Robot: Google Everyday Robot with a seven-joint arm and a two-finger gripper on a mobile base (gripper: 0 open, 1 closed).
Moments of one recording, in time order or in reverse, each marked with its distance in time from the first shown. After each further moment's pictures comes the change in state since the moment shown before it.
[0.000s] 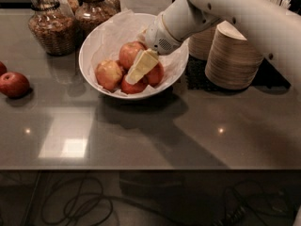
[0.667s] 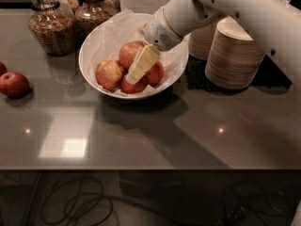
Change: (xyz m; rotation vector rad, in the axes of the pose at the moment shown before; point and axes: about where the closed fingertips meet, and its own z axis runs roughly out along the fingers) arm -0.012 0.002 -0.008 -0.022 -0.032 -0.013
